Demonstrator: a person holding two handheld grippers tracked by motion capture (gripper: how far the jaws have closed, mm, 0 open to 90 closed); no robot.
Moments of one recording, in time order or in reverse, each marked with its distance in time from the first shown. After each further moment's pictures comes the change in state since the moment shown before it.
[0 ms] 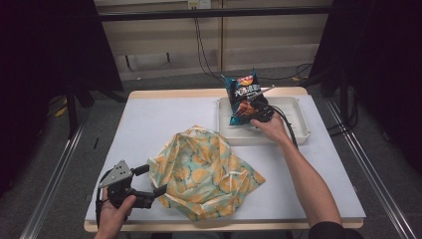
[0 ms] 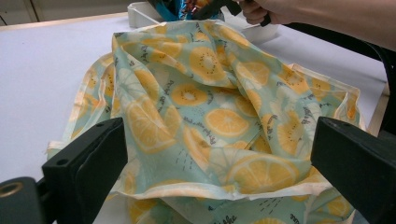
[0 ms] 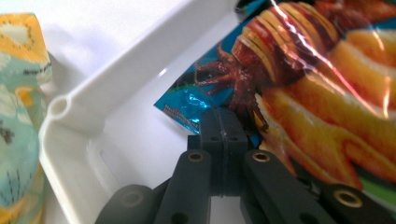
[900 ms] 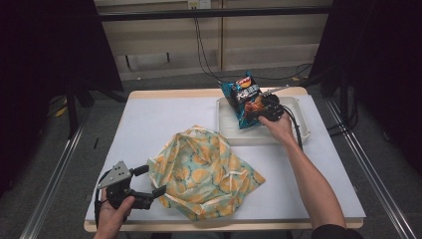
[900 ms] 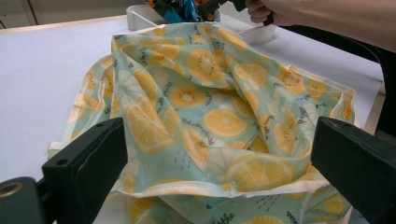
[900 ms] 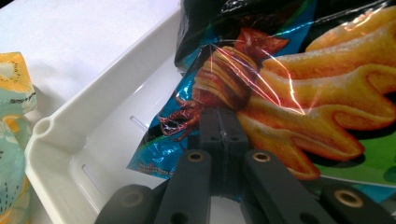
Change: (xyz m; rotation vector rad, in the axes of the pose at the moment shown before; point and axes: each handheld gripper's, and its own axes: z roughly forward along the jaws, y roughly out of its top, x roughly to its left) left arm 0.001 0.000 -0.003 -0.005 0.002 0.007; right arm -0.015 -0.012 -0.025 -0.109 -0.074 0.075
